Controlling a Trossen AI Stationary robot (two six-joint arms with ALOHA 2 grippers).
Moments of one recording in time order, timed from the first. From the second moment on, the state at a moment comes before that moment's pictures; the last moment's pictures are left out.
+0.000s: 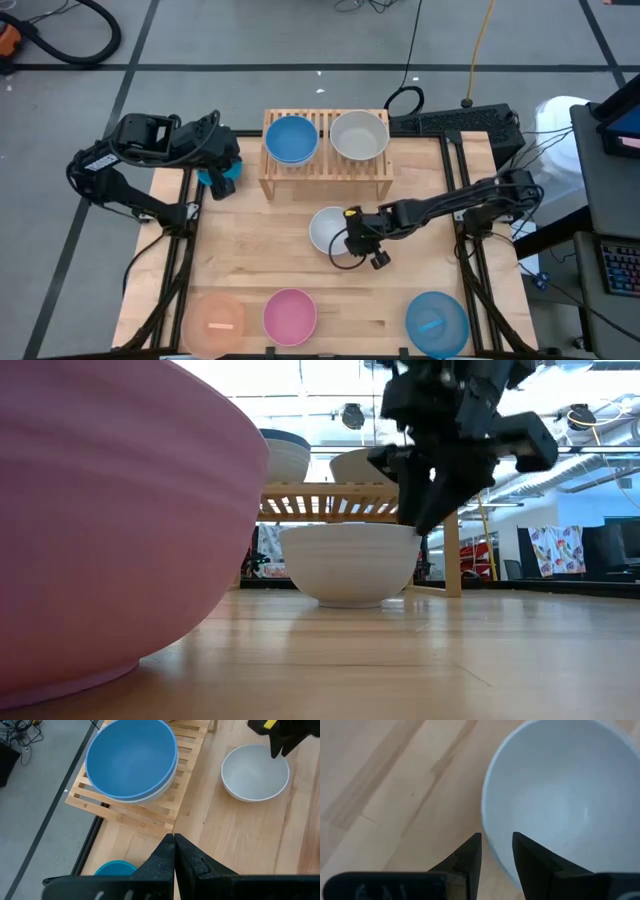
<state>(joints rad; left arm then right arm) 0.06 1.31 1.88 -1.55 -0.32 -0.14 0.15 1.61 1.03 -0.49 -0.05 -0.39</state>
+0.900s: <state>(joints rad) 0.06 1.31 1.88 -1.55 -0.32 -0.14 0.12 1.52 1.07 -0.39 -0.08 -0.24</state>
